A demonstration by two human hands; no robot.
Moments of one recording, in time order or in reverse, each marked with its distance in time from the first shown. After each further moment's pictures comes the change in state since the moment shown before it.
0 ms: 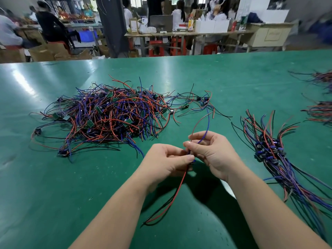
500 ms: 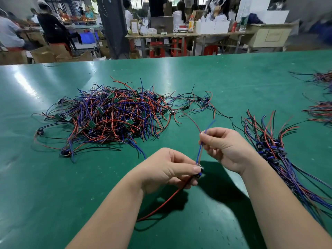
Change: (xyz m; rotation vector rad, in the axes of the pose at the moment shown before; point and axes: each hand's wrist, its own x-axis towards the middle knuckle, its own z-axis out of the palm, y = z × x) left_hand -0.012 0.009 -0.003 0.047 -0.272 -0.104; right_hand 0.004 -0.022 -0.021 0.021 -0.049 0.048
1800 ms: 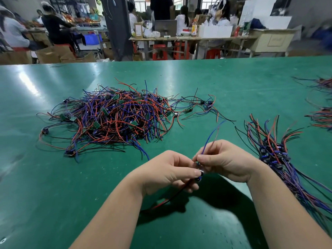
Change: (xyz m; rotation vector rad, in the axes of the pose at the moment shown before) left_hand -0.006 0.000 -0.007 0.129 -0.053 0.067; right_hand -0.010 0.006 -0.002 -0.212 -0.351 0.166
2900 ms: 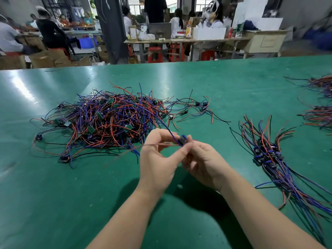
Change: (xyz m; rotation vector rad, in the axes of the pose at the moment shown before) left_hand 0.024 -0.009 0.014 0.095 0.802 0.746; right_hand 0.026 0.015 0.038 0.479 0.092 -0.194
